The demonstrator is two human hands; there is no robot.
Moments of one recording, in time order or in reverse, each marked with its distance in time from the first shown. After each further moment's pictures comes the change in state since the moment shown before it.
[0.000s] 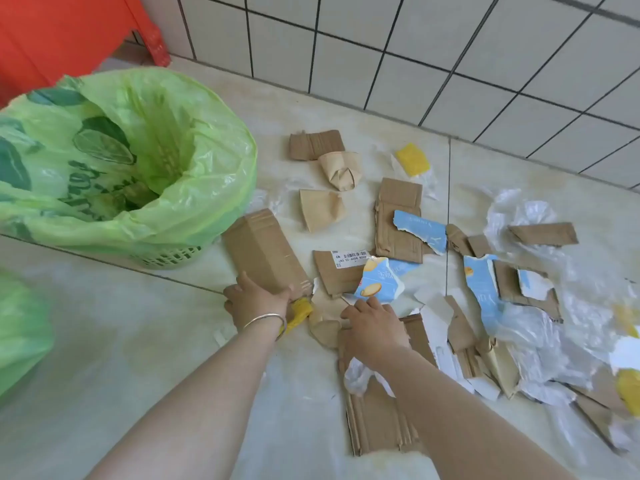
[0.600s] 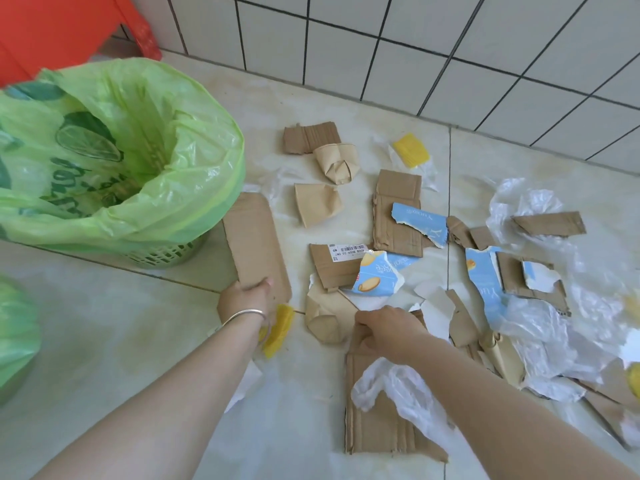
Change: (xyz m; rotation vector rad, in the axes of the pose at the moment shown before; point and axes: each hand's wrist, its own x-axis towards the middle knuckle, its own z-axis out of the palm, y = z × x) left_hand -0.001 0.000 -0.014 -0.418 -0.002 -0.130; right_hand -0.005 0.032 -0.007 0.143 -0.218 -0.027
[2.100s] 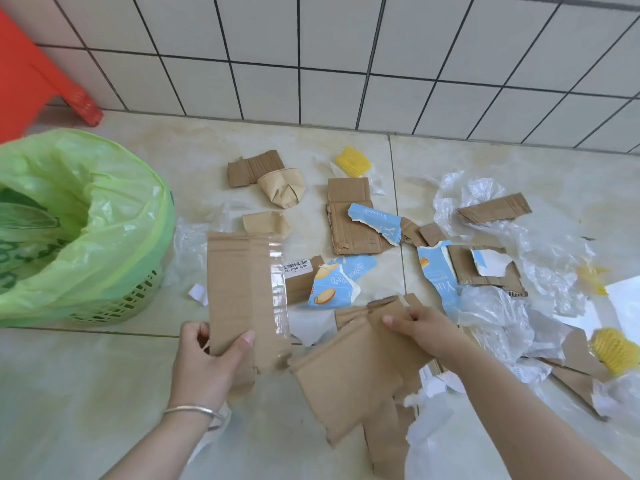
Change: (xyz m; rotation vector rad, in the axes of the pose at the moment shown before) left_hand -0.079 0.006 -0.022 0.012 -0.188 0.375; right_hand -0.052 0.104 0.004 1.233 0.196 0.302
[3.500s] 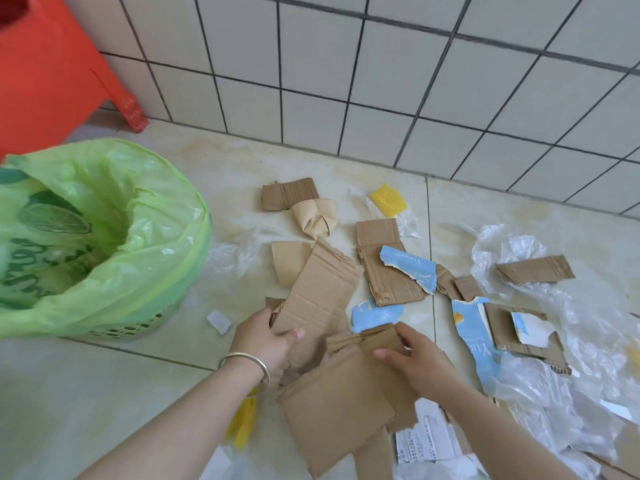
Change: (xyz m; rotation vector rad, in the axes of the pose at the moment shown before) left_hand 0.081 0.019 0.043 0.324 -0.286 0.002; right_hand 0.033 -0.044 0.034 -0.232 0.053 -0.208
